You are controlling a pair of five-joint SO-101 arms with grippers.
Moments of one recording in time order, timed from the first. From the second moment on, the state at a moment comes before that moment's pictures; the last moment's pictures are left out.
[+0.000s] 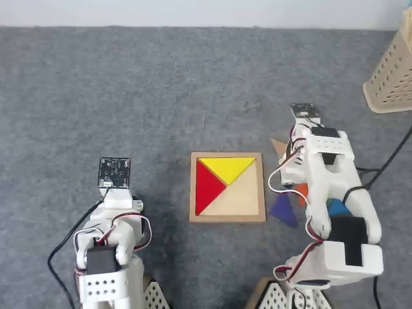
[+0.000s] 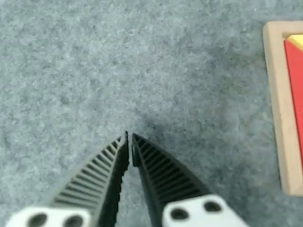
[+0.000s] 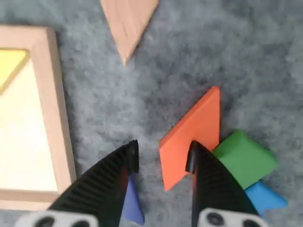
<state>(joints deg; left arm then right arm) -11.9 -103.4 97.6 72.0 -0.7 0.8 2.7 31.2 65.6 7.7</state>
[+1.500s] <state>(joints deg) -11.9 -103.4 97.6 72.0 -0.7 -3.2 6.6 25.8 66.2 7.1</state>
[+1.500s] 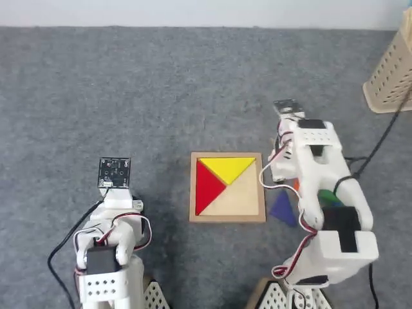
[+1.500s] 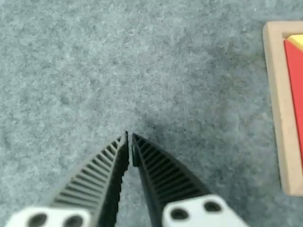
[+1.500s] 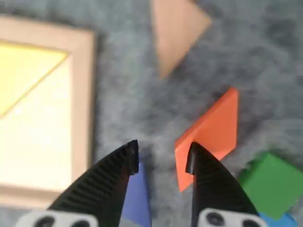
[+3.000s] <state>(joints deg) -11.9 -103.4 97.6 72.0 -0.7 -7.0 19.3 9.4 70.7 14.6</state>
